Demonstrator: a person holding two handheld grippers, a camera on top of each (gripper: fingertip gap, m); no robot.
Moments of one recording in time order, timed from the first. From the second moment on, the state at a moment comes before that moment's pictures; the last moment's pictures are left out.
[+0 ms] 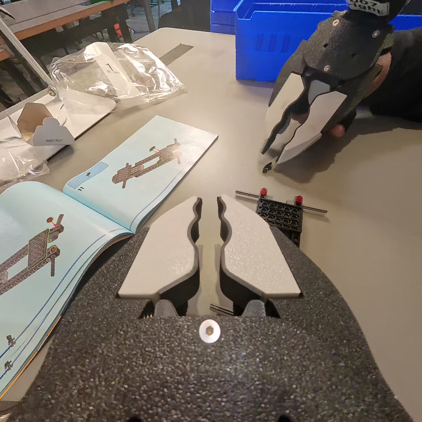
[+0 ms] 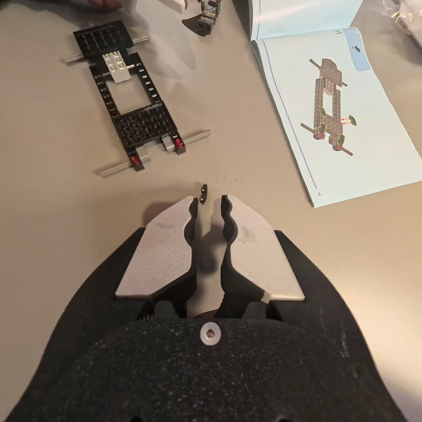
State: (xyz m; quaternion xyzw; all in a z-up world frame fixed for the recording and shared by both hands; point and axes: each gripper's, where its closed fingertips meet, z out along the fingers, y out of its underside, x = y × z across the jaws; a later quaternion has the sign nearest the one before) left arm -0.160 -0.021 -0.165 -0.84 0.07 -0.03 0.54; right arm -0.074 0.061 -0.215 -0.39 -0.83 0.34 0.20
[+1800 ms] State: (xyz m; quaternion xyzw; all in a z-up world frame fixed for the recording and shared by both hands) left arm -0.103 0.001 -0.210 -0.94 0.18 -0.07 0.30; right arm -0.080 0.030 -0.206 -0.20 -0.86 0.30 0.37
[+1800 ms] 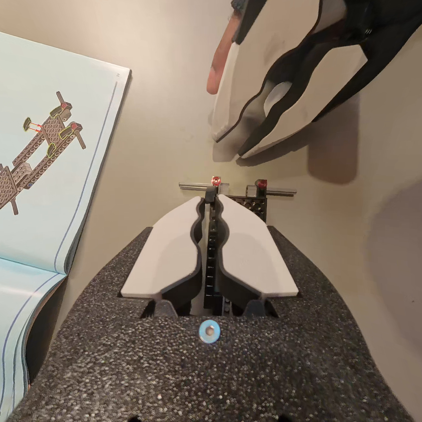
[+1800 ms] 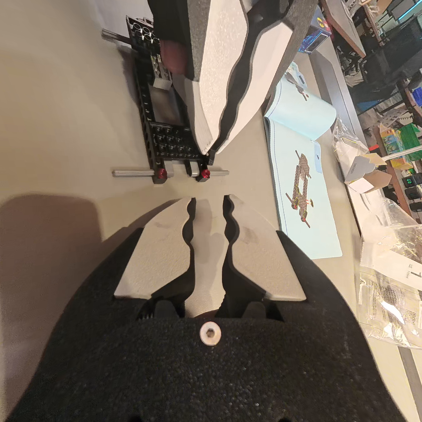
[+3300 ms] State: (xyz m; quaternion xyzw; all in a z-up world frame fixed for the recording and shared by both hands) left arm -0.119 -0.039 -0.227 -0.94 0.22 -0.05 0.24; right arm -0.083 0.030 -0.206 -0.20 -0.86 0.30 0.37
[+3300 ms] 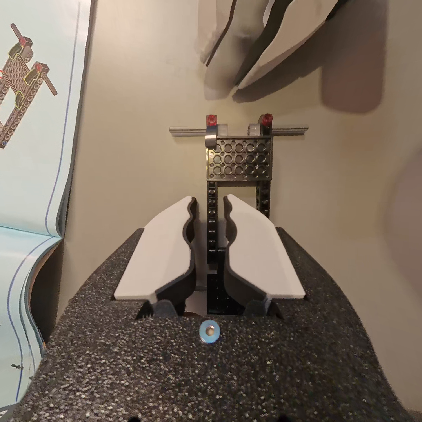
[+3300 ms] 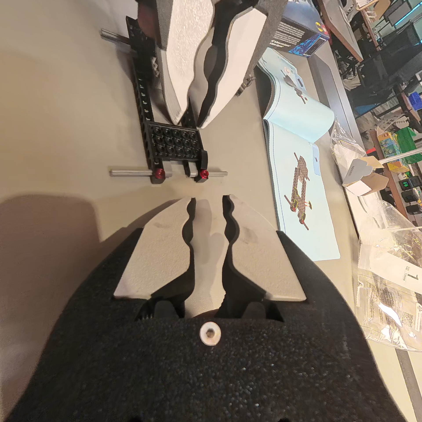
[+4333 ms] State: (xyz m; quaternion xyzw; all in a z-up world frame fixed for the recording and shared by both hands) left arm -0.102 -0.037 -0.203 -0.90 0.28 -0.14 0.32; right arm -0.090 -0.001 -0.181 0.06 -0.78 0.23 0.58
